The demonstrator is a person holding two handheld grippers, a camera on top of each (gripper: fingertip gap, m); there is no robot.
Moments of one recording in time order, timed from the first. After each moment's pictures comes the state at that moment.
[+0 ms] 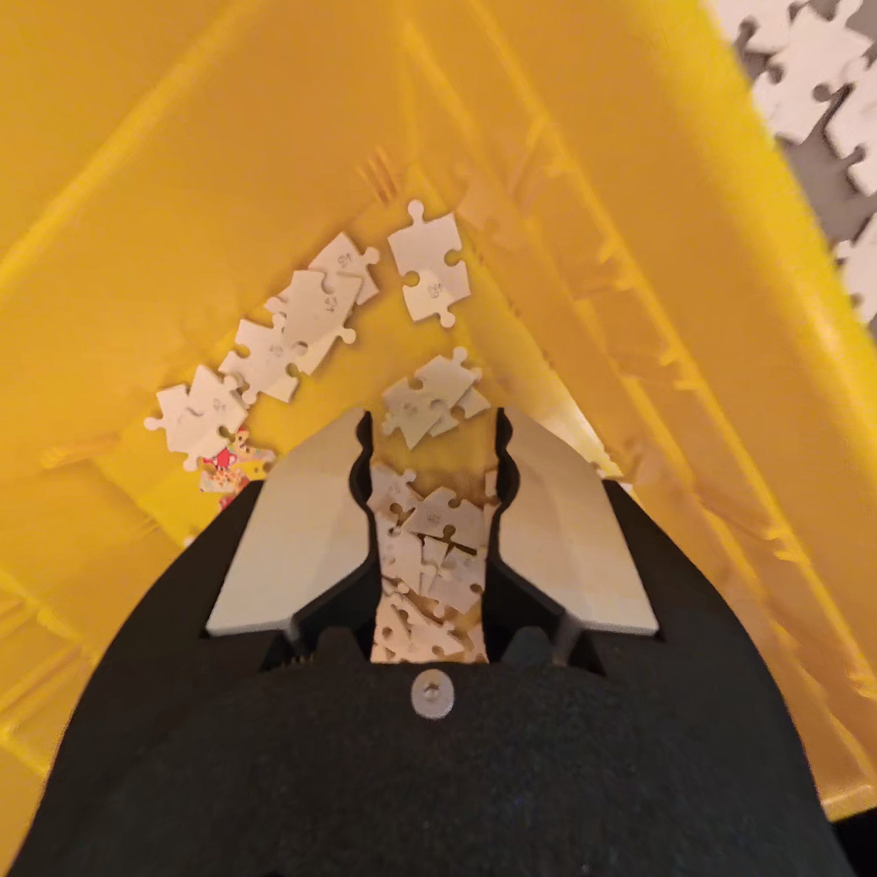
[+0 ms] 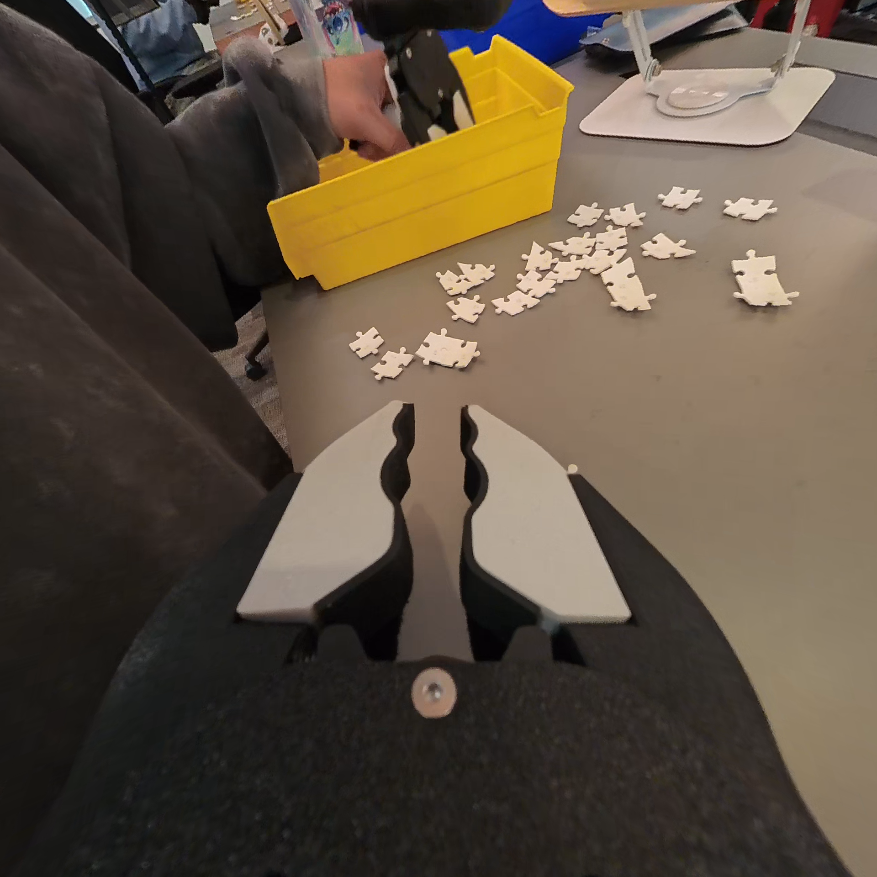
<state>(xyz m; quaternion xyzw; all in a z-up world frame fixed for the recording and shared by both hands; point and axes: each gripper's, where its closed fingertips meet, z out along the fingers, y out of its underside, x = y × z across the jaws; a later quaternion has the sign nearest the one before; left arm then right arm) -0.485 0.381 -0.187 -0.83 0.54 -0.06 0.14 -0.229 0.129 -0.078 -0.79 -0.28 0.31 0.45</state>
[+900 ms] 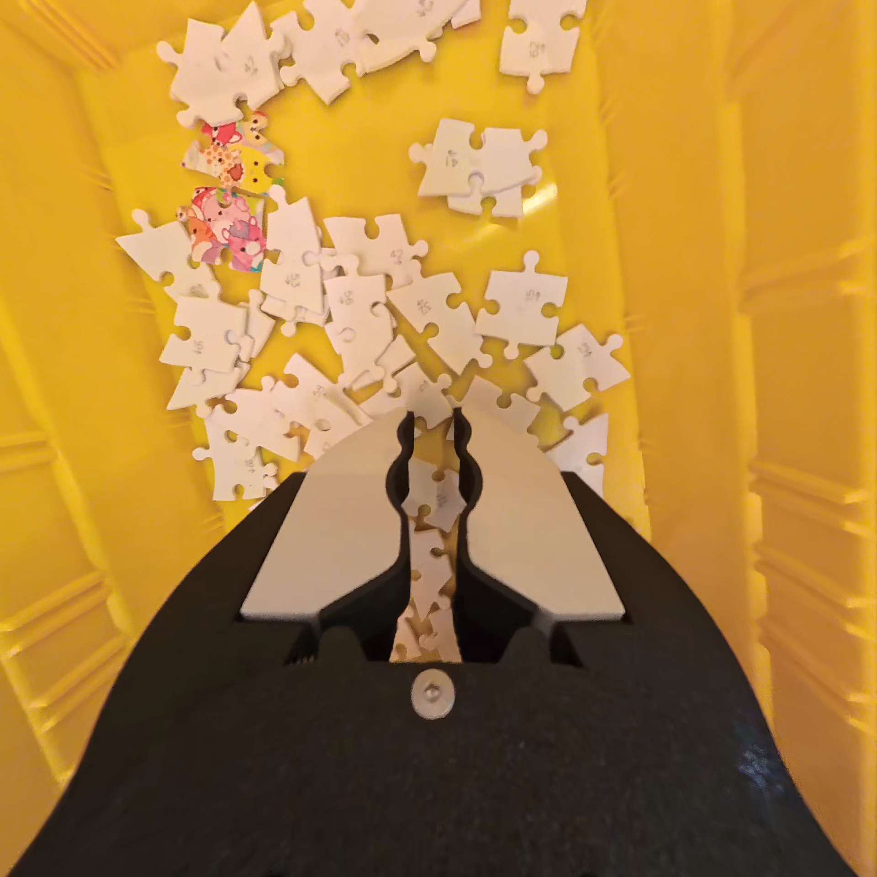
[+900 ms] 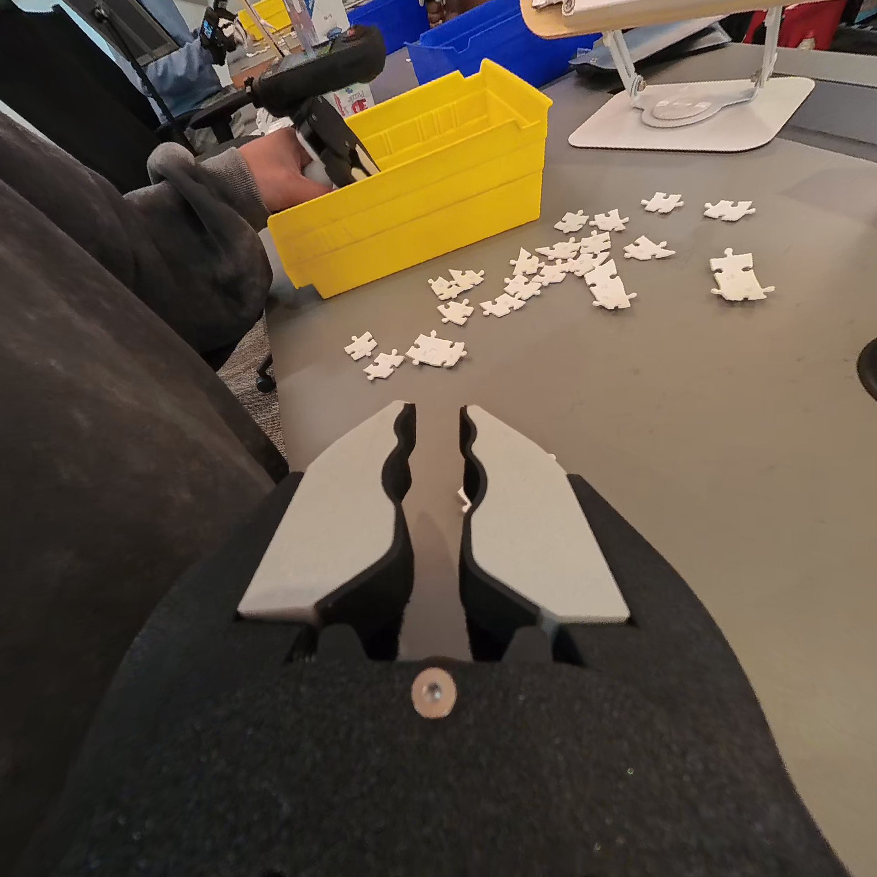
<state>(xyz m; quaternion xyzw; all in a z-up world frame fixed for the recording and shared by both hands) -0.549 0.331 -0.187 -0.92 0.35 -0.03 0.20 -0.209 0.131 -0.077 -0.78 -0.27 0.33 0.46</state>
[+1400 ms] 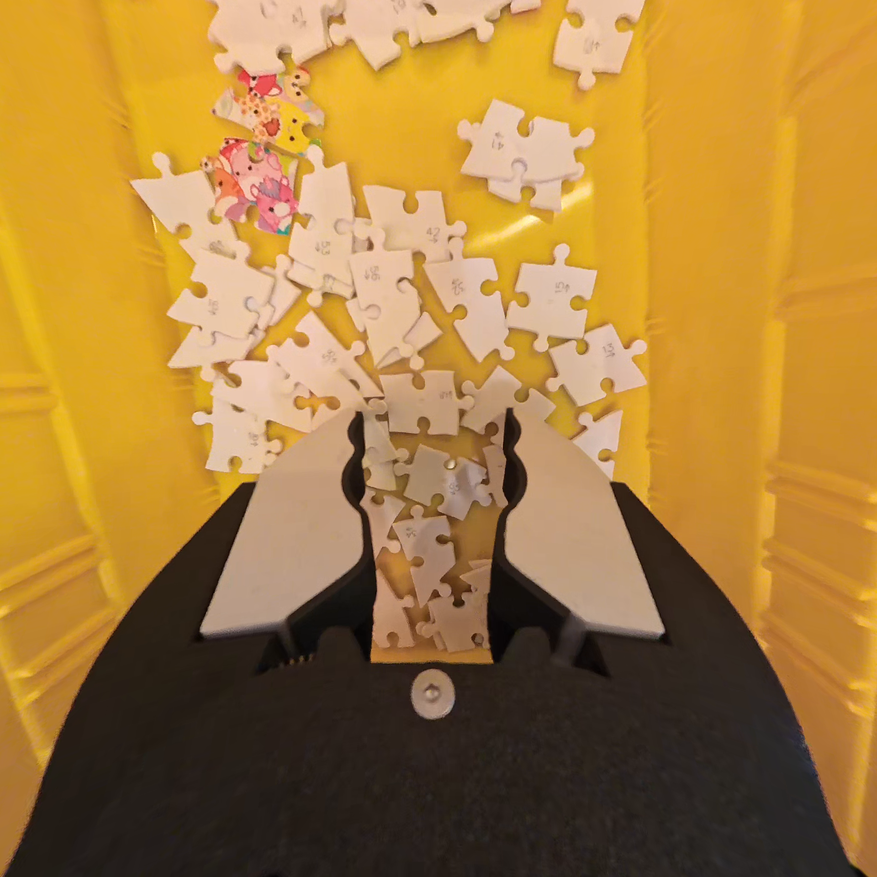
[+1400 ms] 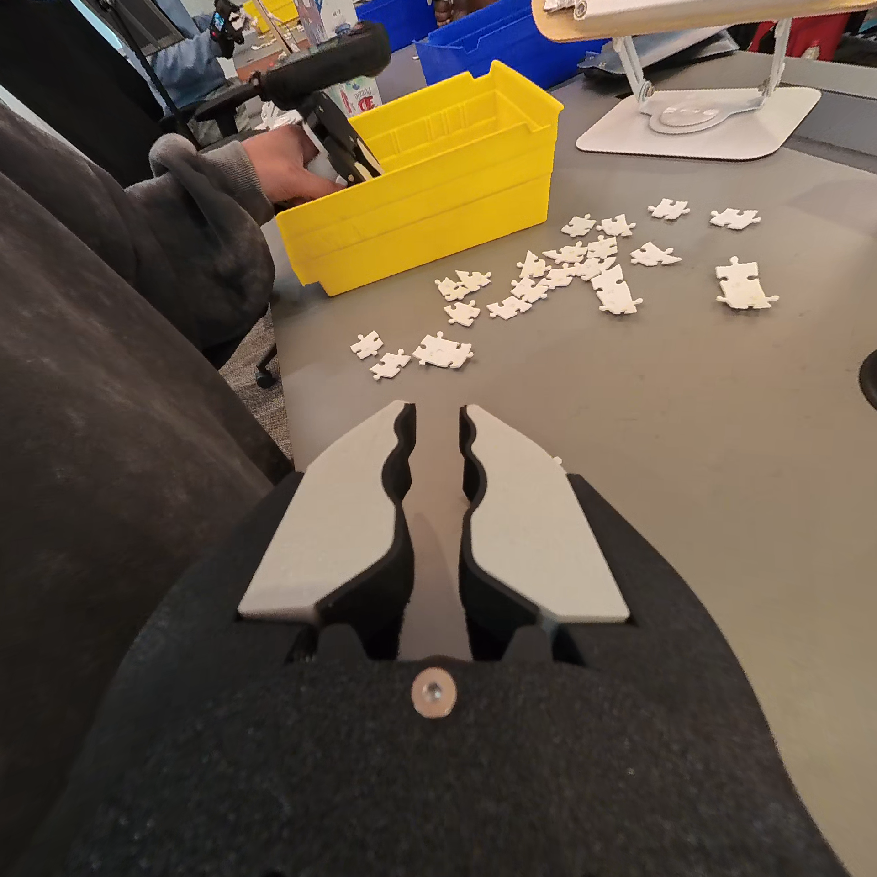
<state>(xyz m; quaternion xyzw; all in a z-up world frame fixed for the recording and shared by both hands) -0.559 0.330 -0.186 -0.93 0.30 -0.05 0.19 -0.212 0.127 -0.073 -0.78 -0.28 0.32 0.46</state>
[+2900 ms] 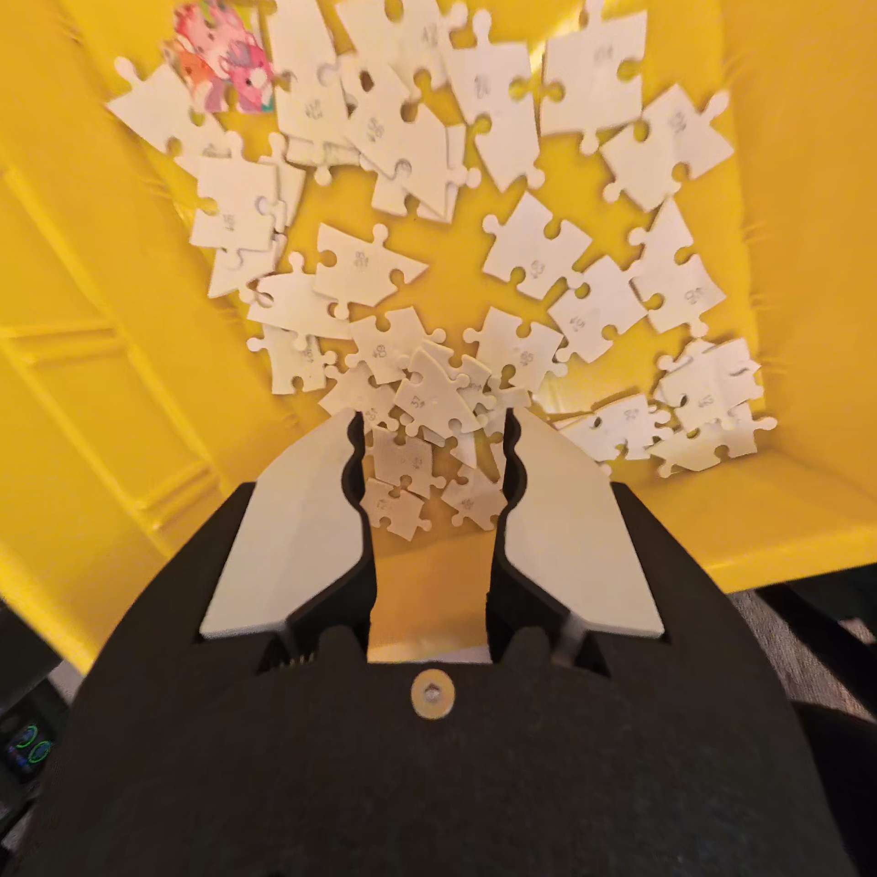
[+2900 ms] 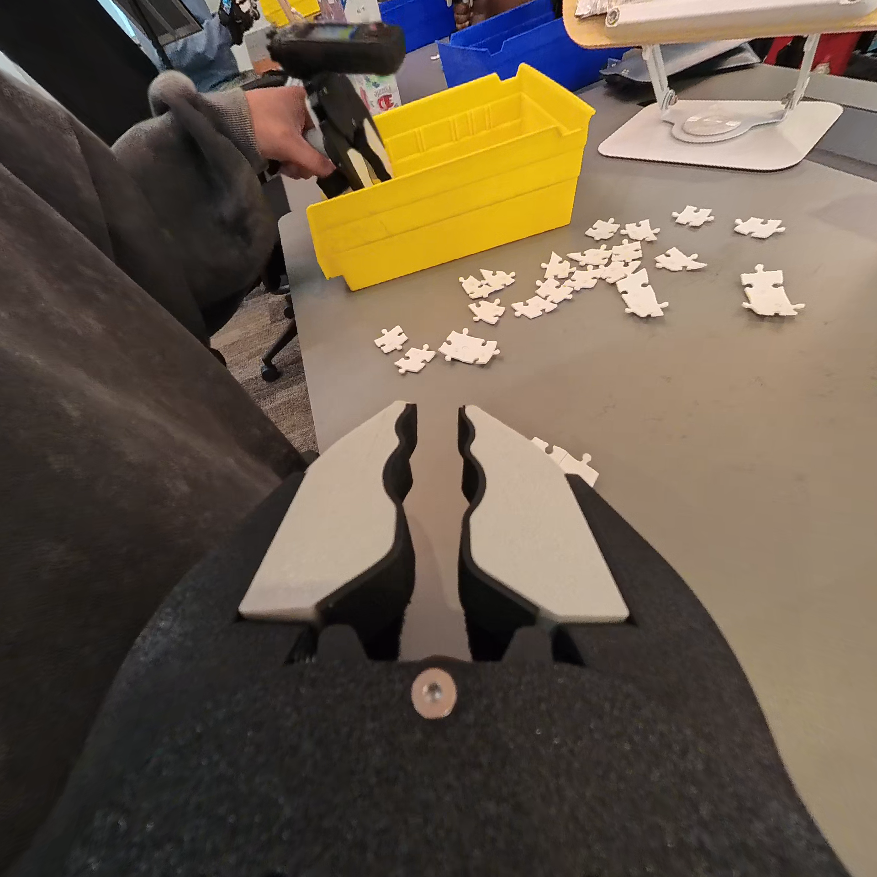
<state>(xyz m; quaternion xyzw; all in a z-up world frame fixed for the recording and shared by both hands) -0.610 0.311 -0.179 -0.89 0.44 0.00 0.11 -0.222 0.106 -0.068 -0.77 -0.30 0.32 0.46</state>
